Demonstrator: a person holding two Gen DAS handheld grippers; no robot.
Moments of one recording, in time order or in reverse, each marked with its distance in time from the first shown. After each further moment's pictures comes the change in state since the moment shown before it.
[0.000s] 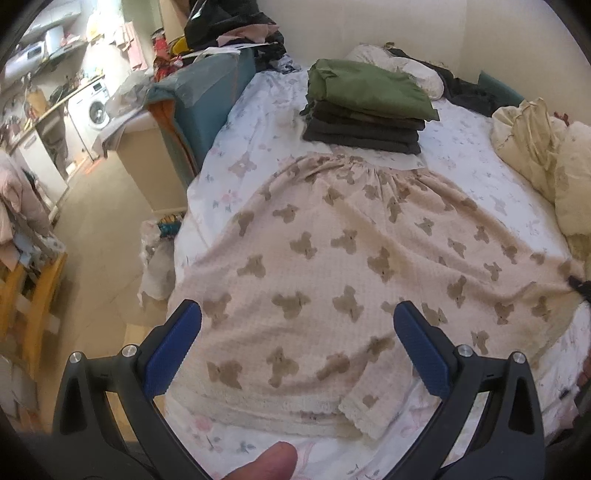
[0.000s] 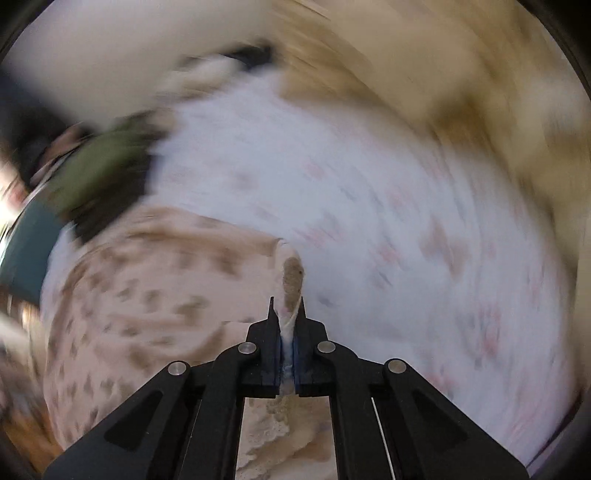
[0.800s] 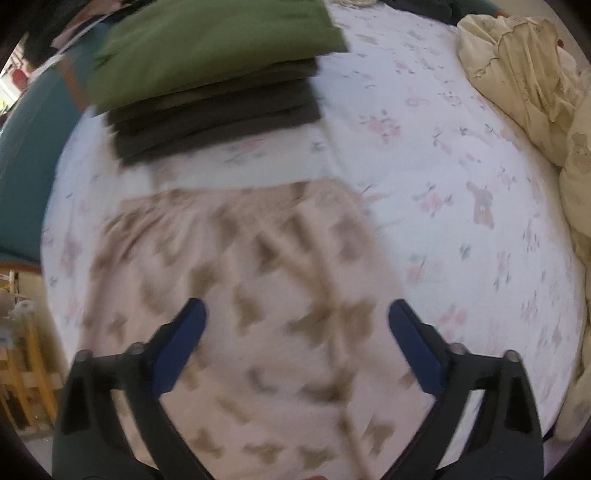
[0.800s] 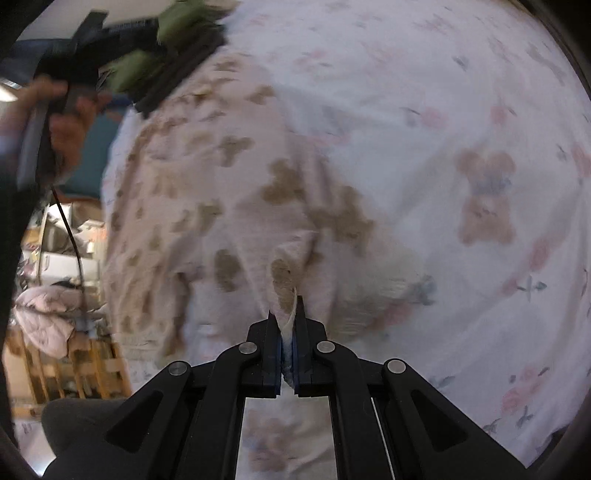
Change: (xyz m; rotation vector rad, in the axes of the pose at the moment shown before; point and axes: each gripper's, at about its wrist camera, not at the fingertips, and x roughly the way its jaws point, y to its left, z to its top) left arm 0.201 -0.233 0.167 0.223 0.381 -0.135; right arm 0.032 0.049 -0.123 0.117 0.481 0.261
